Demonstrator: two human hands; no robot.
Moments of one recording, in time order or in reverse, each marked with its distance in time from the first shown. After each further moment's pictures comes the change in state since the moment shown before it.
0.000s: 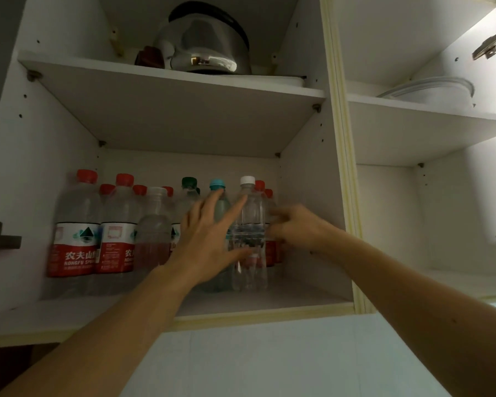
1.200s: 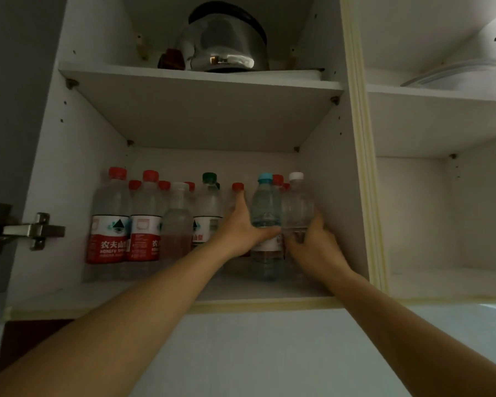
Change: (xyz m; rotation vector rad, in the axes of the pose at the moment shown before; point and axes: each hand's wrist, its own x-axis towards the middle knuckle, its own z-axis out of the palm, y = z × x) left_hand 0.021 0.023 -0.002 -0.690 -0.139 -0.285; right_hand -0.023 0.029 0.046 0.032 0.373 0.038
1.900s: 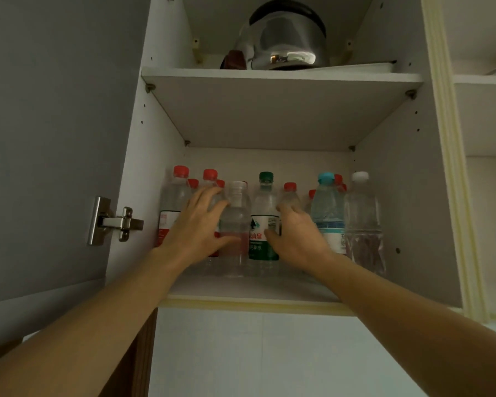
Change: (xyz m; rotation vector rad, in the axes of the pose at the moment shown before) left_hand -0.054 -0.088 -0.147 0.946 0.212 0.247; right_hand 0.012 -0.081 0.105 -0.258 -0.170 -0.290
